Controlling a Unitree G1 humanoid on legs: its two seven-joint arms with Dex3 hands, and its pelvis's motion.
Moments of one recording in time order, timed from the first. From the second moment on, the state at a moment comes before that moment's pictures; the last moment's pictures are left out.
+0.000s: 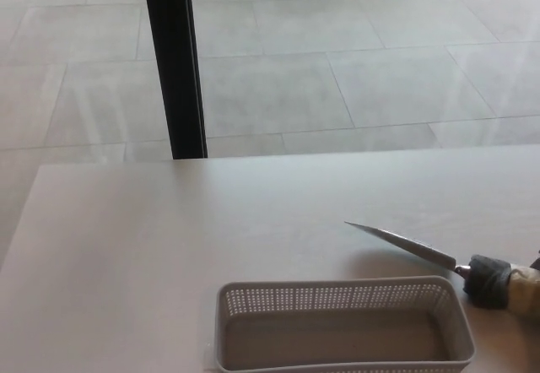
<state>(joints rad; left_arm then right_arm) 0.12 0.57 0.37 1.21 -0.07 0.02 -0.03 -0.36 -0.78 0.50 0.74 -0.65 -0.12 -0.32</state>
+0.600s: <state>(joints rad) 0.10 0.57 0.36 1.20 -0.09 0.01 -0.04 -0.27 -0.67 0.19 0.76 -0.52 -0.39 -0.49</state>
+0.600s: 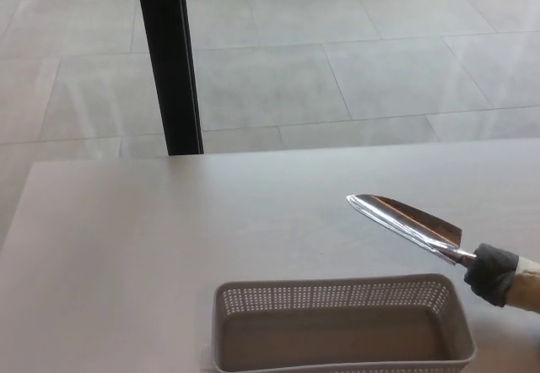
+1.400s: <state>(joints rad) 0.09 0.58 0.36 1.20 -0.10 0.01 -0.05 -0.17 -0.99 0.08 0.45 -0.67 -0.65 -0.54</state>
